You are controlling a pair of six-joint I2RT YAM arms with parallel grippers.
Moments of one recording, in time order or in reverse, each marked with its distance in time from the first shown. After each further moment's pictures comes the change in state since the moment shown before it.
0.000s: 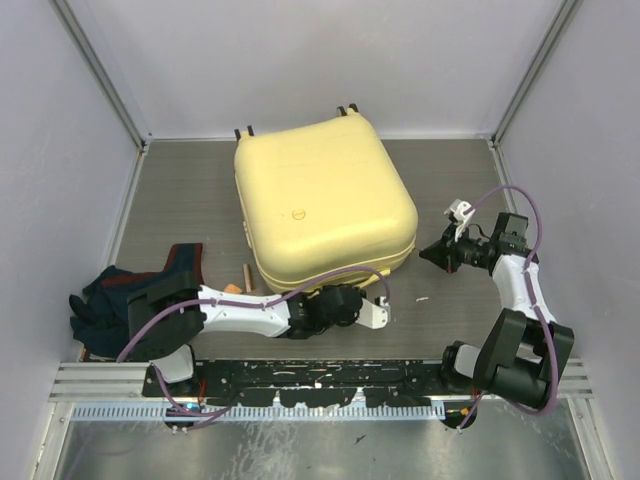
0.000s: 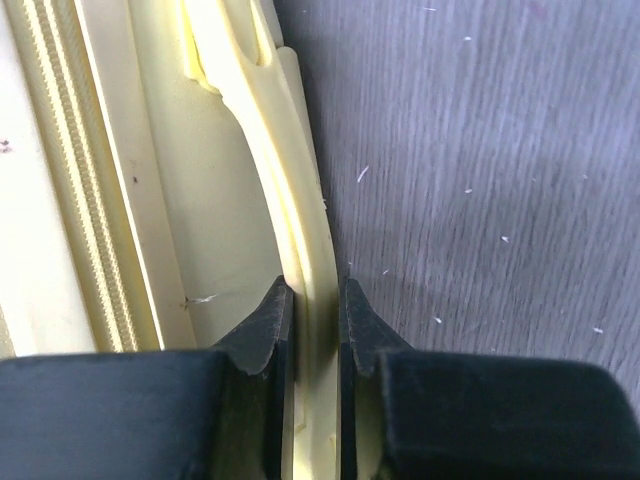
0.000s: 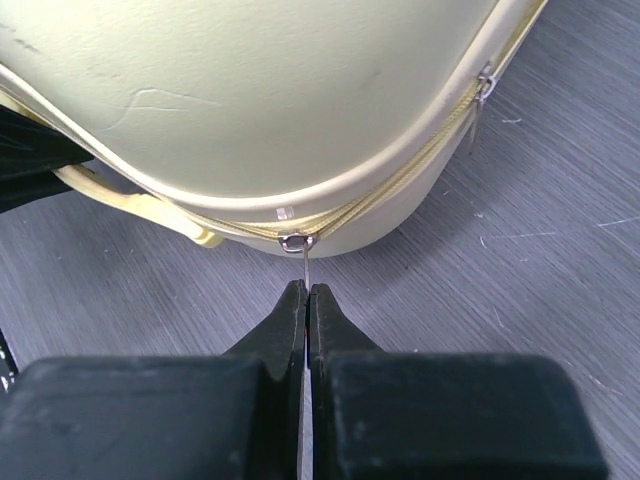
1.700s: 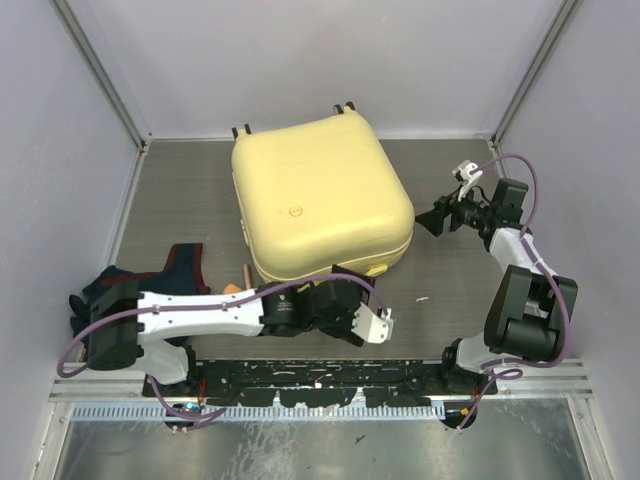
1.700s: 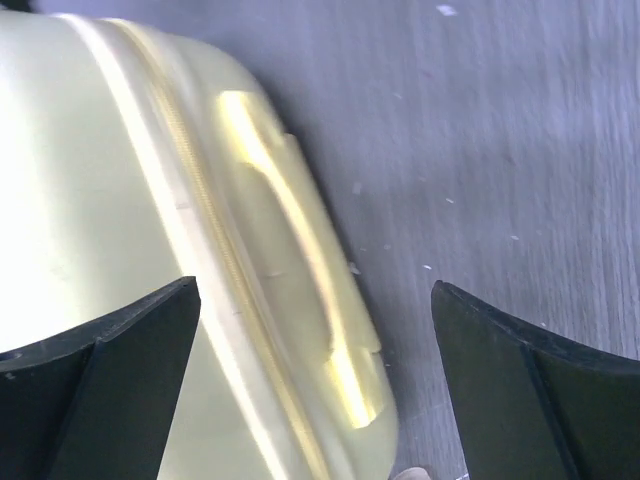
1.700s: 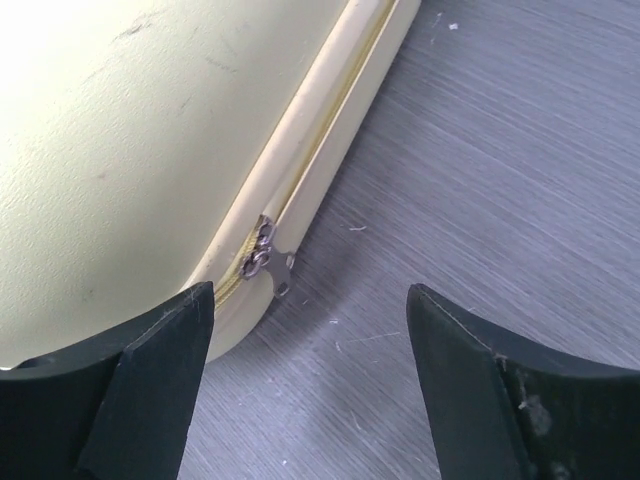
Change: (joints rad) left arm -0.055 -0.206 0.116 -0.304 0.164 0.161; right arm 0.062 0.261 0.154 0.490 0.074 0.390
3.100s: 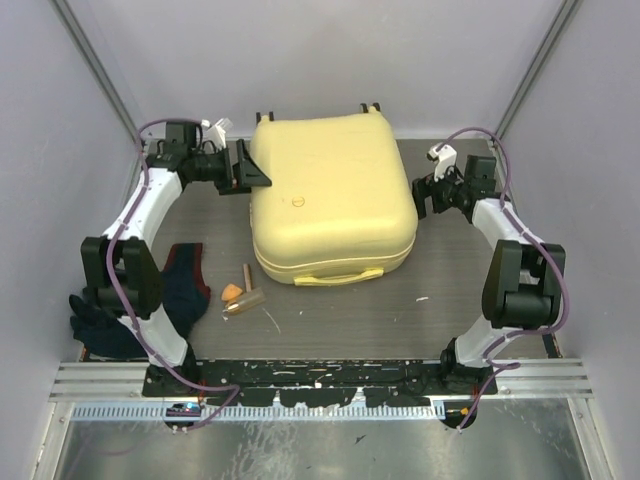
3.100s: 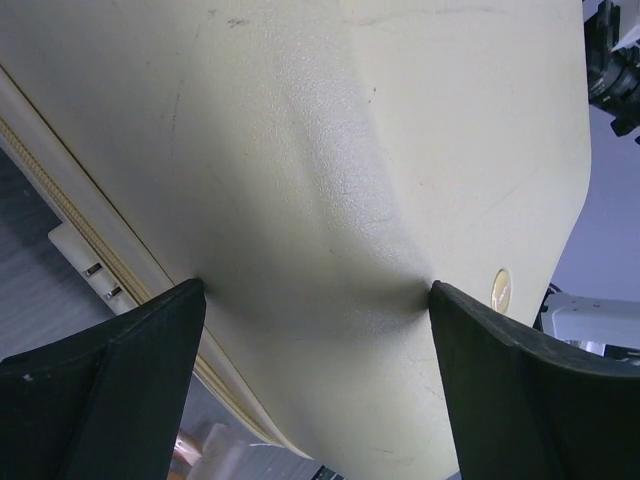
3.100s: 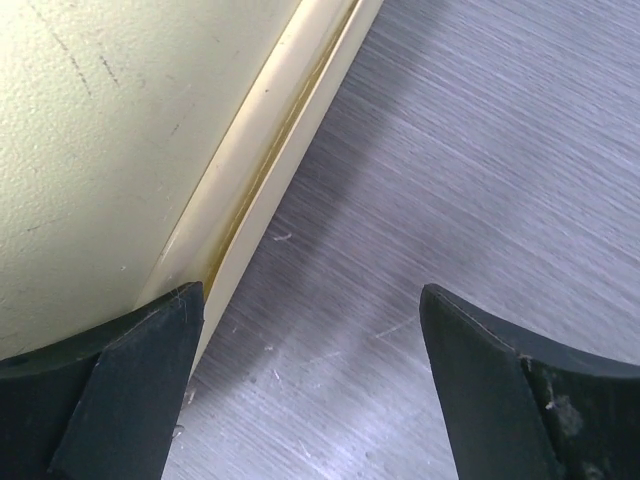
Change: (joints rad) left arm 1.261 0.215 0.447 -0.275 1.085 -1.058; right arm 0.194 0.205 0.280 -0.176 0.379 0.001
